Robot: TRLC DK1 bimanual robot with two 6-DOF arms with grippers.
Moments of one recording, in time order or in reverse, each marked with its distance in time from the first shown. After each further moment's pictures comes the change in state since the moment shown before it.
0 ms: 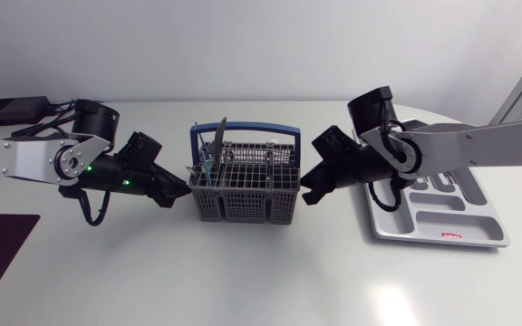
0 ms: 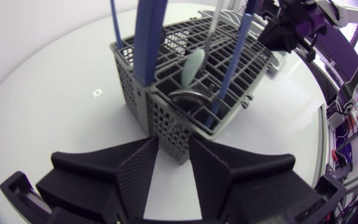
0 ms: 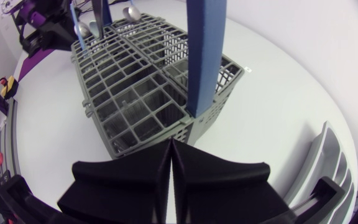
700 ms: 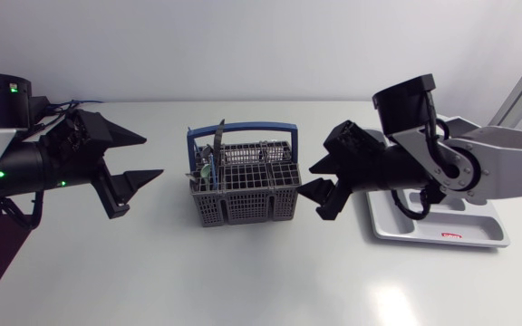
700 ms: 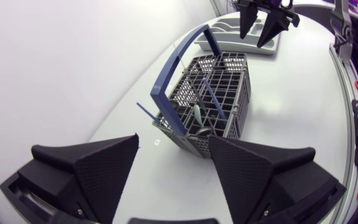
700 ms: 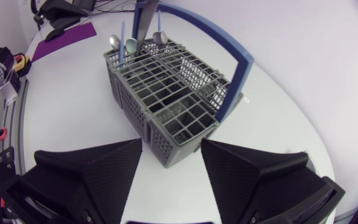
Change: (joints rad) left arm 0.019 -0.504 -0.123 -0.034 -0.115 0.429; right arm 0.057 -0.269 -0.126 -0.040 0.014 -0.130
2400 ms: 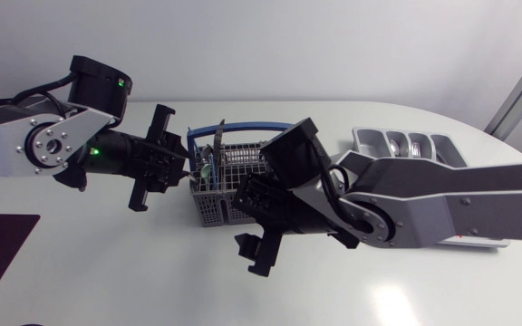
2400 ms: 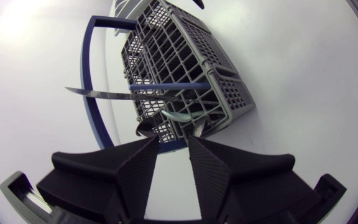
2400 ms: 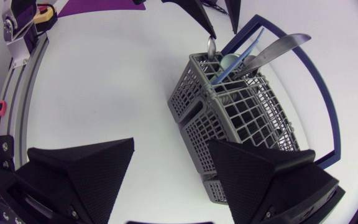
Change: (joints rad) left arm -0.224 0.308 0.199 -0.090 -0.274 0.778; right arm 0.439 0.146 0.060 0.038 0.283 -0.005
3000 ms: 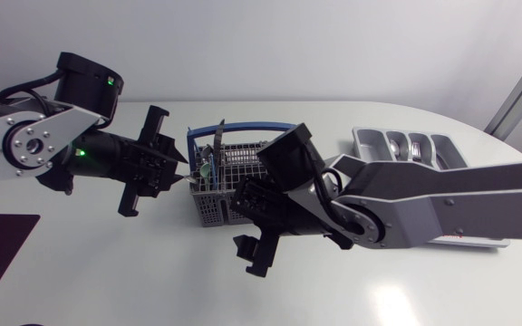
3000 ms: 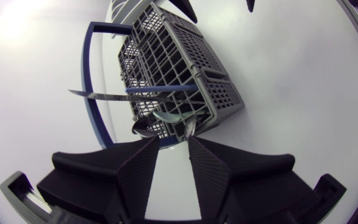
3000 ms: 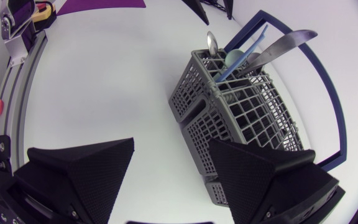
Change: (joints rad) left arm 0.000 -0.068 -0.008 -0.084 0.000 0.007; right arm 0.000 0.032 0.000 0.025 0.000 0.000
